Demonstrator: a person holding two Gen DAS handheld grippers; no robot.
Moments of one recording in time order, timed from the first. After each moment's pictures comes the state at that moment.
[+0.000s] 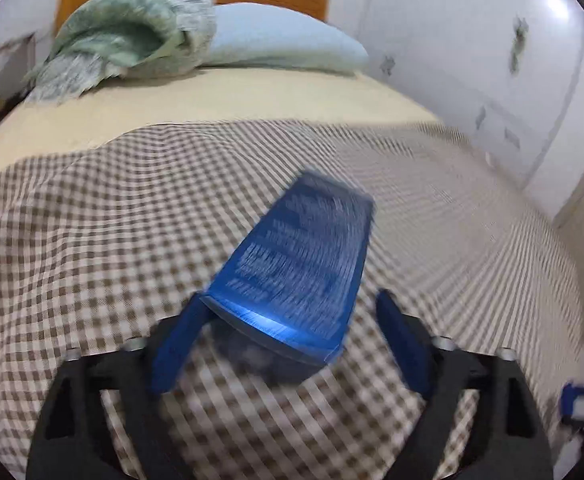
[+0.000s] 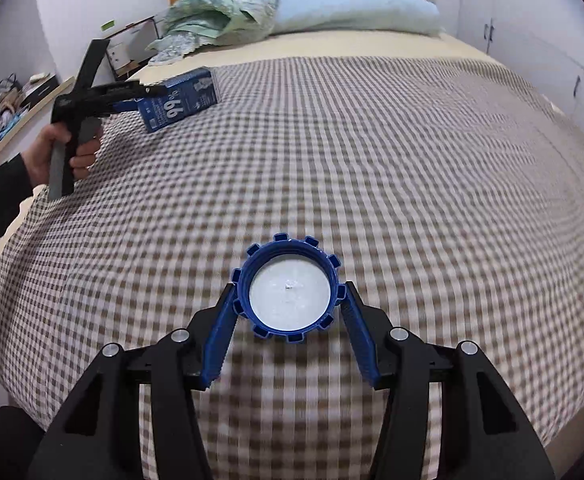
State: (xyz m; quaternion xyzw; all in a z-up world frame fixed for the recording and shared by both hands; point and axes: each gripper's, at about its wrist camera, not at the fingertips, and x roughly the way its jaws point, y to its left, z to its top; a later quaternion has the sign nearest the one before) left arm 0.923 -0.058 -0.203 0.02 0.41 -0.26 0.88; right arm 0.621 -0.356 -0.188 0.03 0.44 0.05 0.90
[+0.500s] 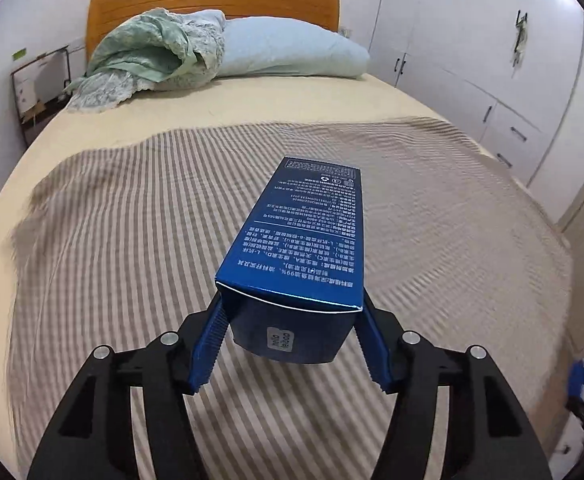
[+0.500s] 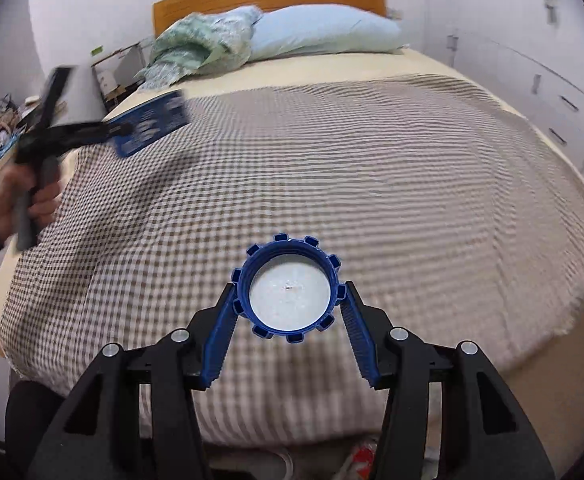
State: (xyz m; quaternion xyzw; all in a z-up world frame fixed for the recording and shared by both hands) left arm 0.729 -0.091 -0.111 0.00 0.41 -0.20 0.89; right arm 0.481 -0.412 -0.117 0.04 0.40 -0.01 0.92
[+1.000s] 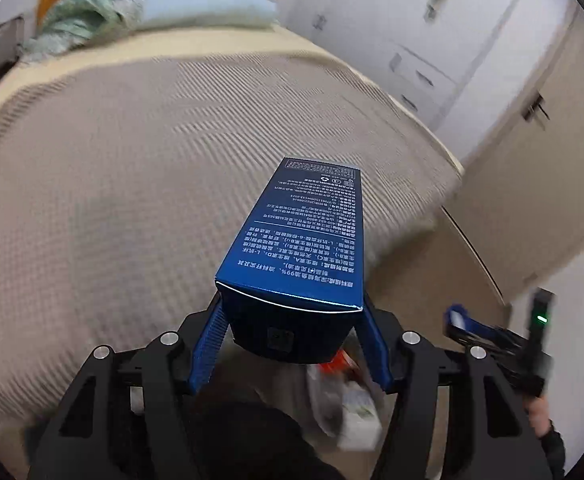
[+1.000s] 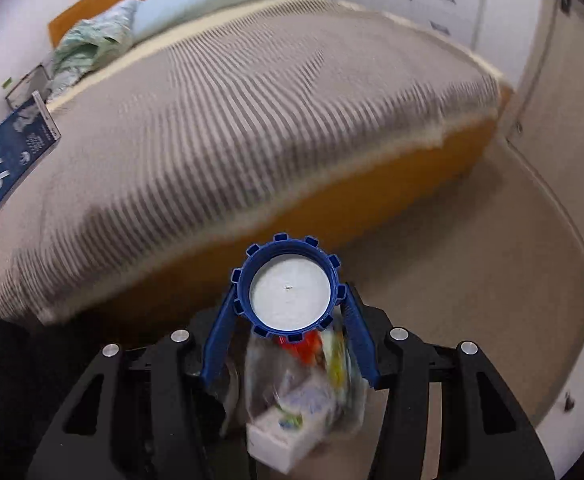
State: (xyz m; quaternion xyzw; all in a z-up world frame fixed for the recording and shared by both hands) left arm 0.427 -0.209 -0.112 -0.02 0.48 -0.31 0.82; right arm 0.279 -0.534 -0.196 0.13 0.49 -0.15 0.85
